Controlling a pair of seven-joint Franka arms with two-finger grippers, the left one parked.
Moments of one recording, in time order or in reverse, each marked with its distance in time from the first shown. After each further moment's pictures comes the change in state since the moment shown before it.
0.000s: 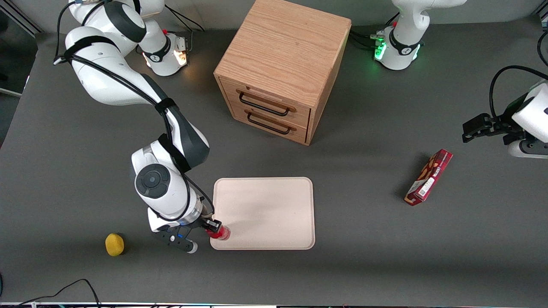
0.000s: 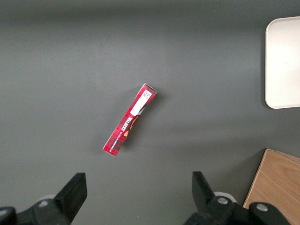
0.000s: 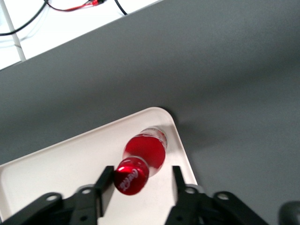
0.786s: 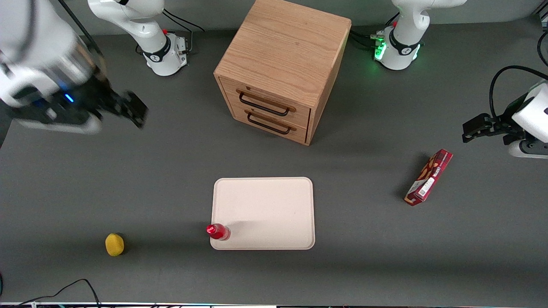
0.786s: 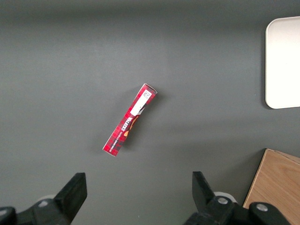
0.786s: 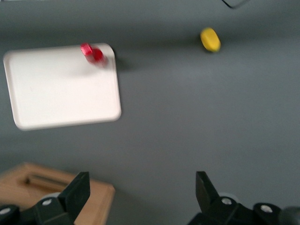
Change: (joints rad) arm -0.086 -0.782 -0.132 -0.167 0.309 -0.713 -0.500
